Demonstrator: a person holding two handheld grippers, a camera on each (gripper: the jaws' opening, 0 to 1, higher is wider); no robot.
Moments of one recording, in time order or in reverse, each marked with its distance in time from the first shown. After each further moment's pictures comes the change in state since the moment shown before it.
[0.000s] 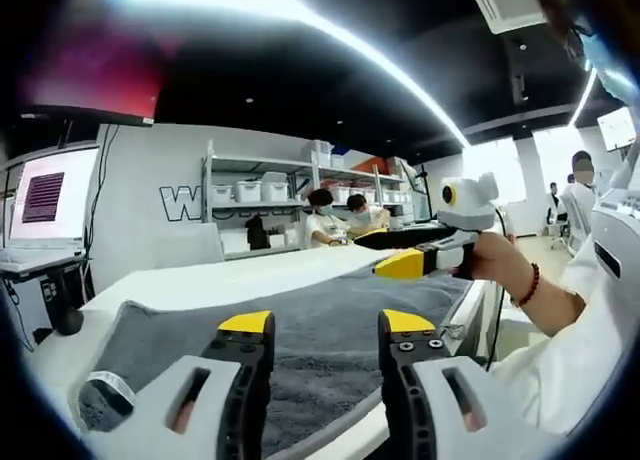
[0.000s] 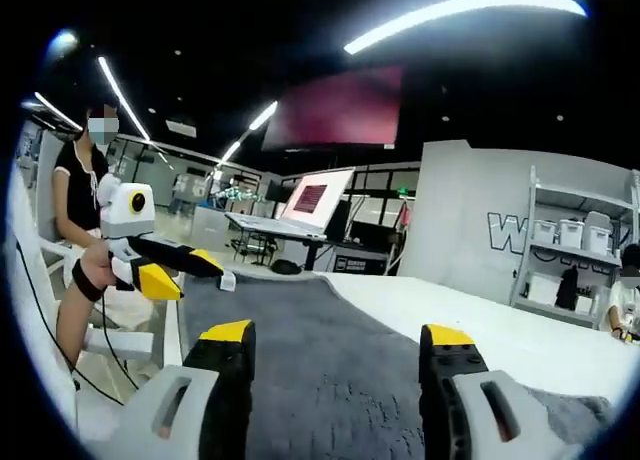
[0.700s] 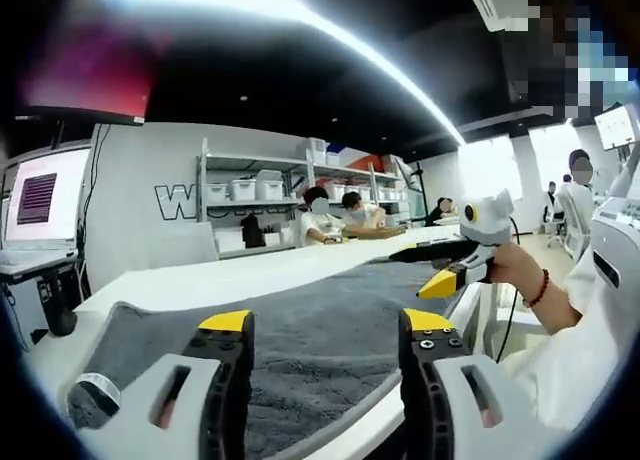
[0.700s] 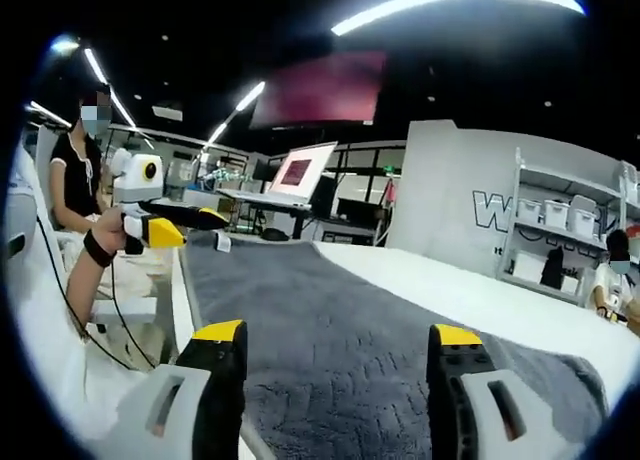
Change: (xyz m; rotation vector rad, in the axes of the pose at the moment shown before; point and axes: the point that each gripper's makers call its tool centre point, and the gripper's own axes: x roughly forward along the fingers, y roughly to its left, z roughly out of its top) left arm 0.005 -0.005 0.000 -0.012 0.003 -0.002; right arm -0.056 -0.008 -0.039 0.029 0.084 -0.021
